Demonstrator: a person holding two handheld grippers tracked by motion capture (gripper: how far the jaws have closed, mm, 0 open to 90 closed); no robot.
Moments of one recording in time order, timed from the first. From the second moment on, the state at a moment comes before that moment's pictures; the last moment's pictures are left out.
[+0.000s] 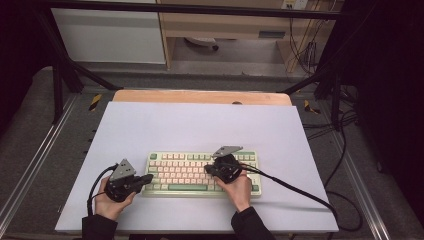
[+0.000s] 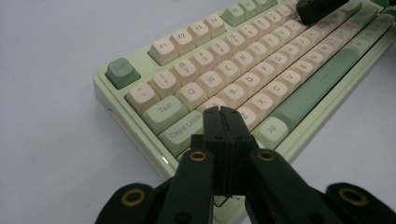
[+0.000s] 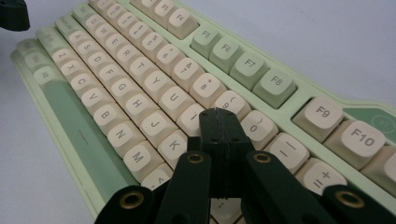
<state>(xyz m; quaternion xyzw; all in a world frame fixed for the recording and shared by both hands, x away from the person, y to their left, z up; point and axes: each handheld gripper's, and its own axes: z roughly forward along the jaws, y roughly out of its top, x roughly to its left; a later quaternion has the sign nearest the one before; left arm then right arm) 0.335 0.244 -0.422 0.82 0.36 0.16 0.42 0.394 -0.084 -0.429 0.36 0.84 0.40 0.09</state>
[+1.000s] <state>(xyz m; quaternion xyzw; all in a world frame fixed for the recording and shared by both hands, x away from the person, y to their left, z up) 0.335 0.242 -0.424 0.82 0.36 0.15 0.42 0.370 -0.089 -0.406 0.33 0.84 0.42 0.09</state>
